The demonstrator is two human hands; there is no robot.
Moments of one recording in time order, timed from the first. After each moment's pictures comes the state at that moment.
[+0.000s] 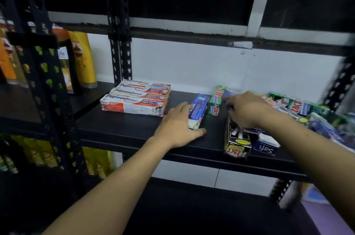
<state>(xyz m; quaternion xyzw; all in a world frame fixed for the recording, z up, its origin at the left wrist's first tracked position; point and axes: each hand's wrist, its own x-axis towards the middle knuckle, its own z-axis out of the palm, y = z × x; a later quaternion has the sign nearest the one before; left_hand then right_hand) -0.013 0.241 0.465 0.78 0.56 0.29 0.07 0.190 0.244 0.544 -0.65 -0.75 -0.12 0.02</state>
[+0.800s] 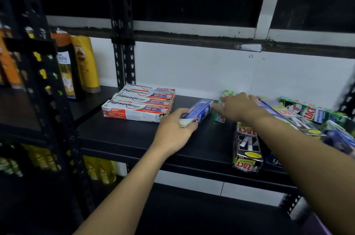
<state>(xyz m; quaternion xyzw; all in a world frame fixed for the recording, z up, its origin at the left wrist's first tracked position) -0.026 0.244 0.465 0.66 0.55 0.47 0.20 0.171 0.317 0.530 -0.68 -0.72 -0.09 0.02</state>
